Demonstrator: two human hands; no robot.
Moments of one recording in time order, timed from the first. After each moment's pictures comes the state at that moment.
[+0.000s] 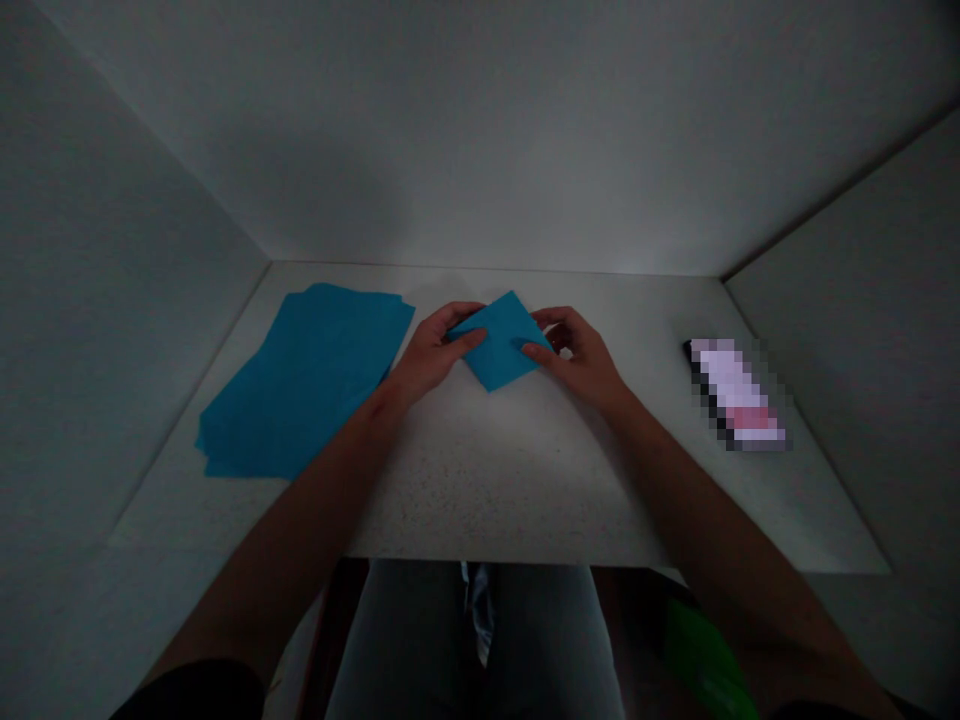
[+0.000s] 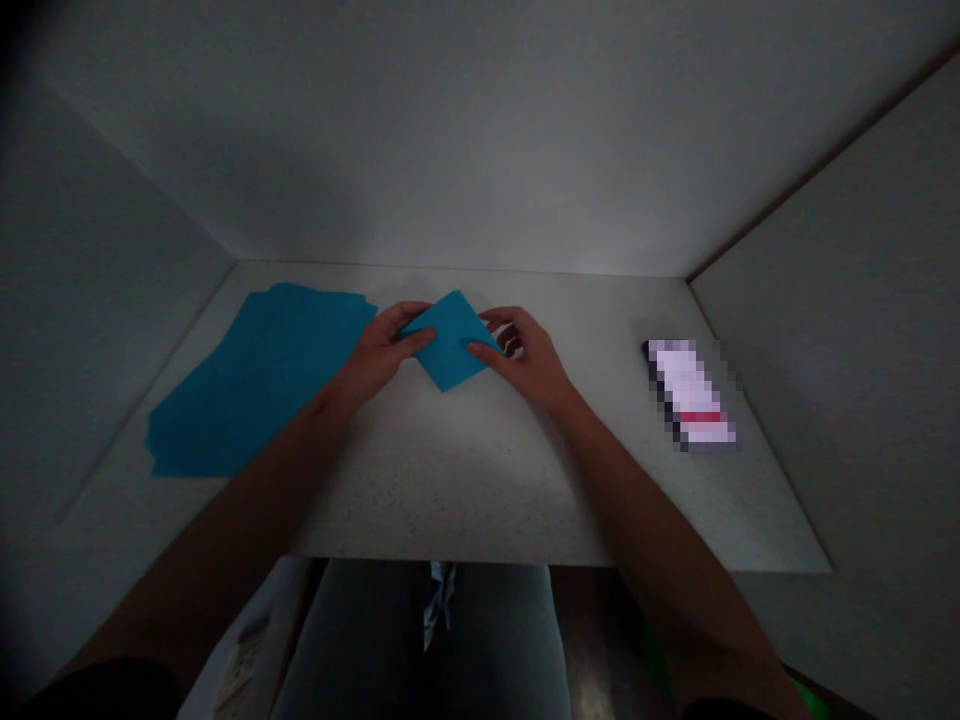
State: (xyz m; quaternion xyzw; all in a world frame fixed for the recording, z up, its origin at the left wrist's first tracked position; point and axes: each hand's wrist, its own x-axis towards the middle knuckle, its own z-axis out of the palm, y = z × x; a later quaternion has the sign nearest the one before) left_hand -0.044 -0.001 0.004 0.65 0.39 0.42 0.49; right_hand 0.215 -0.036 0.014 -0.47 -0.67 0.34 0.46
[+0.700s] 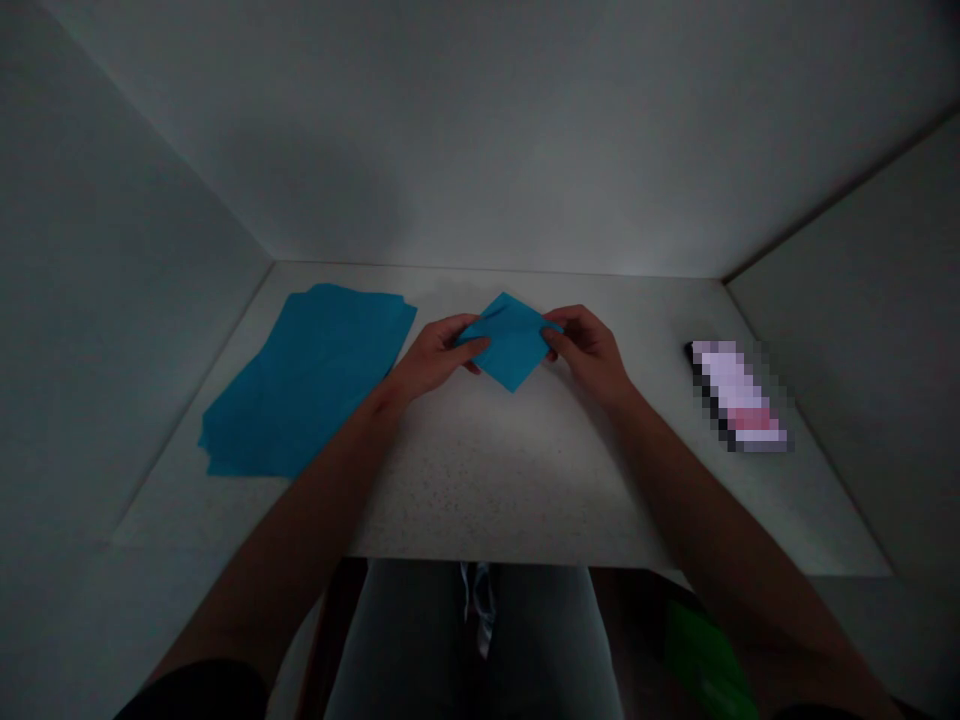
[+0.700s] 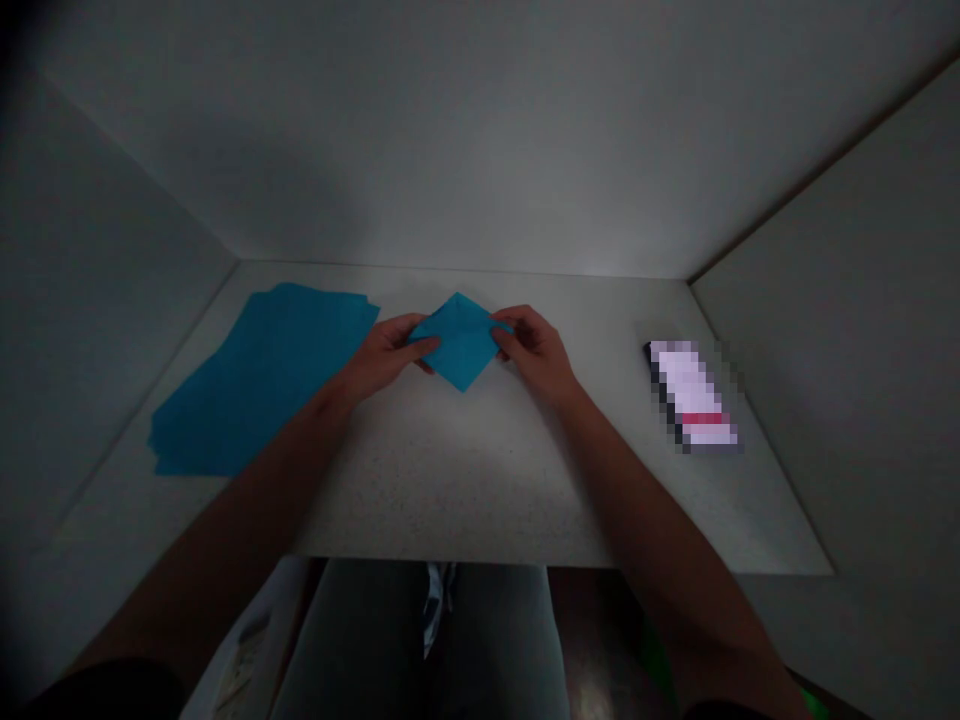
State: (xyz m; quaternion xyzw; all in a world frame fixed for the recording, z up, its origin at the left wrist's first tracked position) left_hand -0.050 0.000 0.008 0.64 0.37 0.37 0.57; right_hand 0.220 -0.027 0.007 -0.43 -0.62 0.42 0.51
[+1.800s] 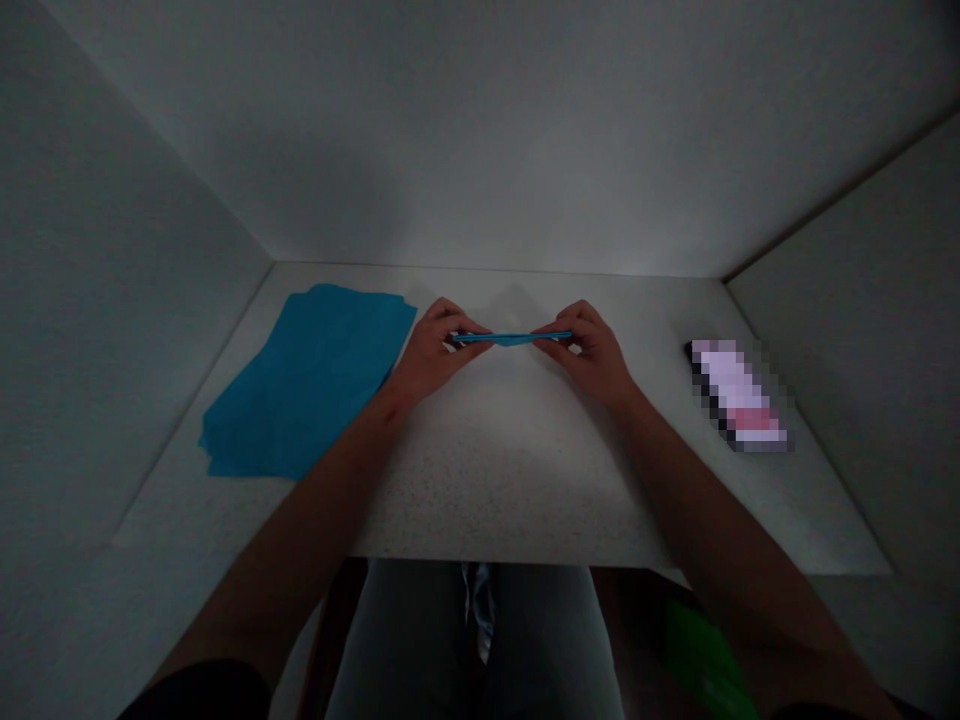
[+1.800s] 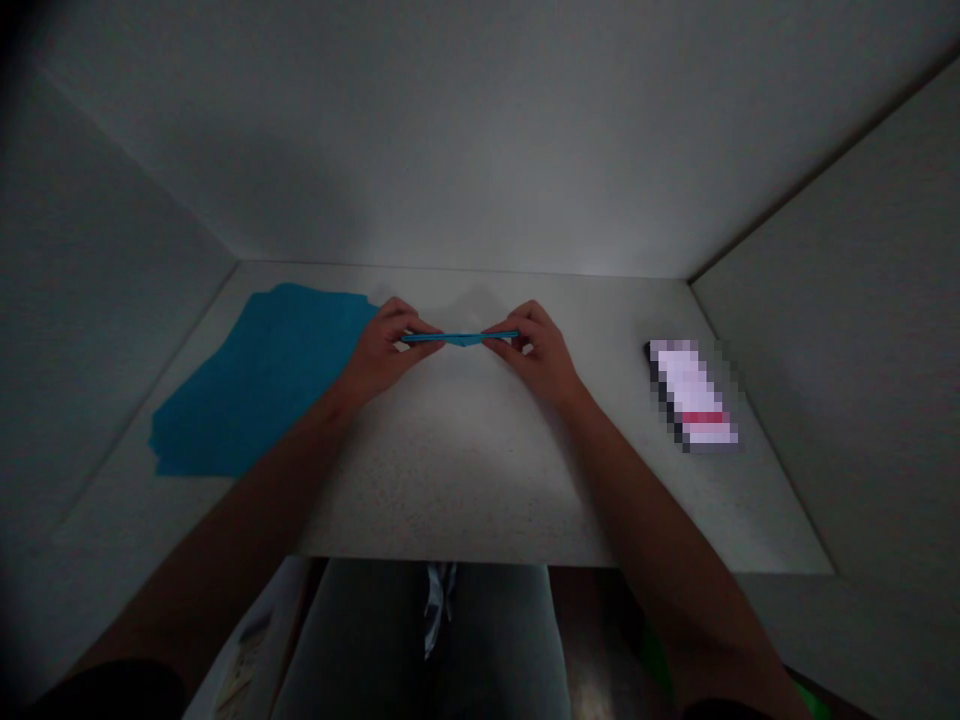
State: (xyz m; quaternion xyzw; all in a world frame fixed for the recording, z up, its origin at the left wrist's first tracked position) left_hand -0.052 0.000 0.004 0.75 0.37 0.45 0.29; right_hand 0.230 -0.028 0.014 -0.43 -0.72 0.26 0.47
